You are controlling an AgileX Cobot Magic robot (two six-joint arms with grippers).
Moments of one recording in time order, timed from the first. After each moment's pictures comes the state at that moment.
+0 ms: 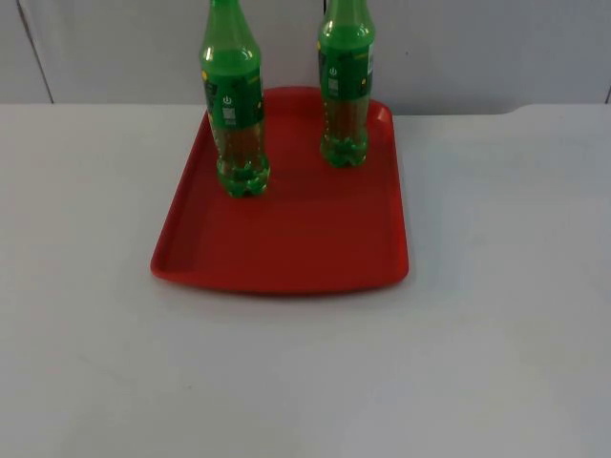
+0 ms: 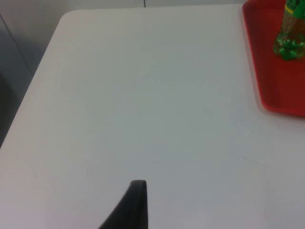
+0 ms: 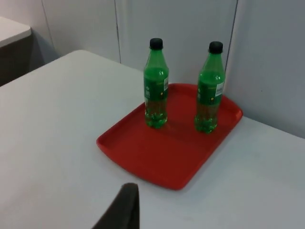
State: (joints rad) right arm 0.51 0.34 -0.91 0.11 0.98 -0.15; left arm 0.07 0.00 -0.50 -0.01 1.08 0.05
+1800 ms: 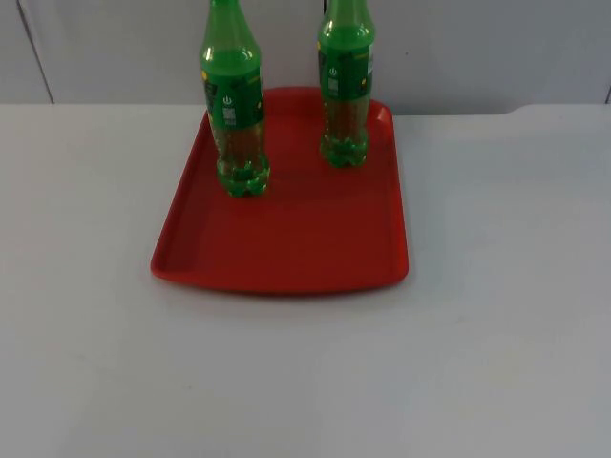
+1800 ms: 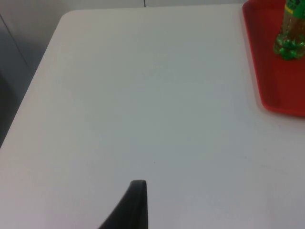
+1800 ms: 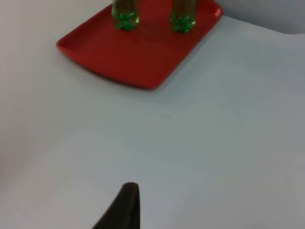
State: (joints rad) right arm 0.51 0.00 -0.52 -0.03 1.09 -0.04; left arm 0.07 0.00 -0.50 -0.01 1.08 0.05
